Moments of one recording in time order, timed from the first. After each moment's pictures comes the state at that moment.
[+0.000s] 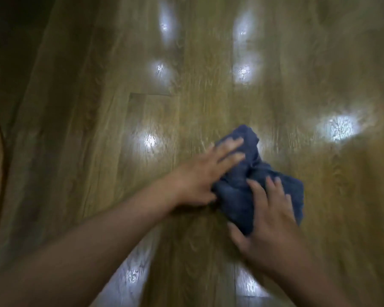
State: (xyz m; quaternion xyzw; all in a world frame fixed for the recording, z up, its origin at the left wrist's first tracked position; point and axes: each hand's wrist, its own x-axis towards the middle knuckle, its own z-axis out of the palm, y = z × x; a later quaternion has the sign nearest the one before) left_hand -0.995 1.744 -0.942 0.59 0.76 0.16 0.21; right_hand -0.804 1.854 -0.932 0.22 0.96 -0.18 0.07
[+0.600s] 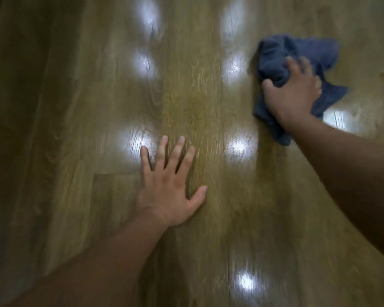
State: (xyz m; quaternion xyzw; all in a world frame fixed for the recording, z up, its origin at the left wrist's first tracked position) left_hand -1.137 1.812 -0.973 0.37 0.92 -0.01 0.14; right_hand -1.162 2.125 -0.959 0.45 0.88 -0.16 -0.07
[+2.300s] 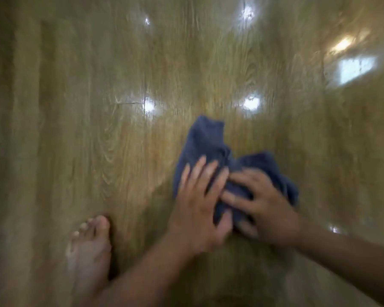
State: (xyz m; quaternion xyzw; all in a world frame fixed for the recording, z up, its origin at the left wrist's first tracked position) left_hand -0.680 1.807 -0.938 0.39 0.87 0.26 0.16; right_hand -0.576 1.982 -0.972 -0.10 0.95 -0.28 -0.01
